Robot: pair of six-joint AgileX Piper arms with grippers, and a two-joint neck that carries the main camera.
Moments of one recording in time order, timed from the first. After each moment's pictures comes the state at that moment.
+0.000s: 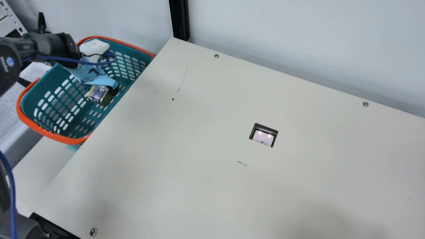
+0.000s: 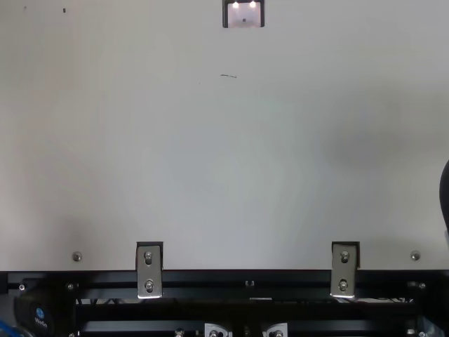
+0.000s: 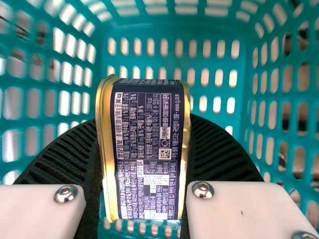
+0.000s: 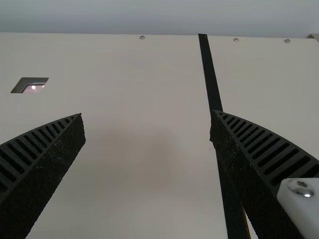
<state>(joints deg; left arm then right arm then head) 34.8 131.9 -85.4 -8.7 28.8 36.0 -4.0 13.5 -20.2 4.9 38.2 -6.5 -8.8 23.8</state>
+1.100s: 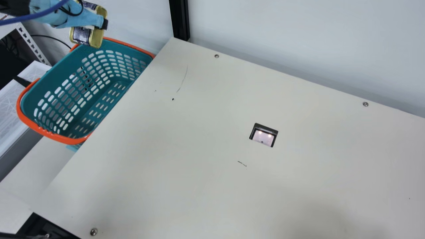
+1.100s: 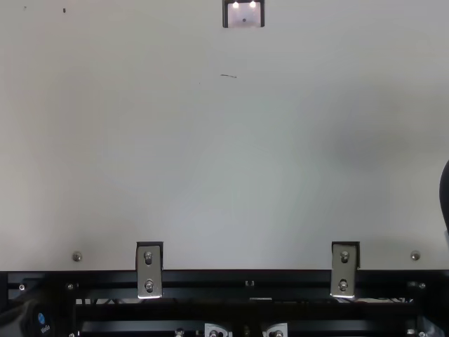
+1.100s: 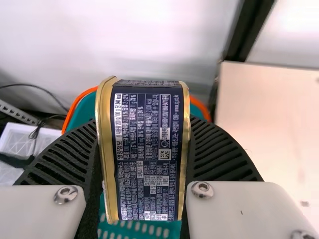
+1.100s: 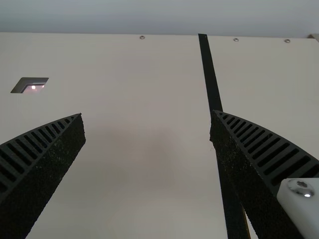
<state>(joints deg) 26.7 92.3 -75.1 -11.3 34.7 20.2 -4.0 13.5 -20.2 4.9 38.2 -6.5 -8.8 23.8</state>
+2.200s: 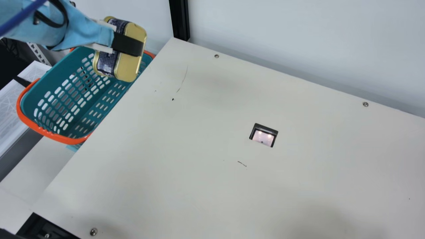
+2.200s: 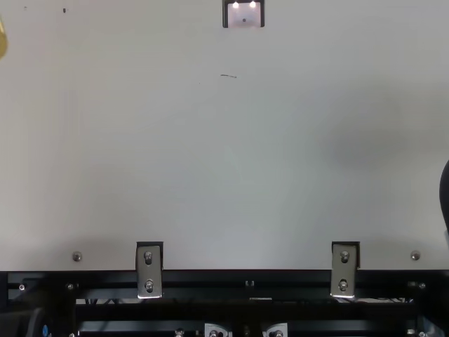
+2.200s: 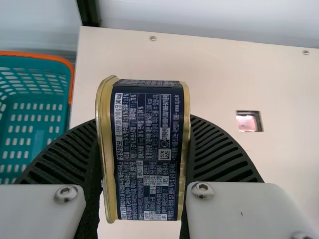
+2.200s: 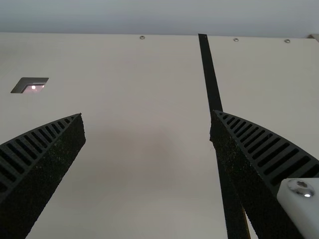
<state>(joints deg) 11.3 69.6 -72.9 -18.6 60.9 9.6 -4.0 13.5 -20.2 4.9 38.2 -6.5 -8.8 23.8</state>
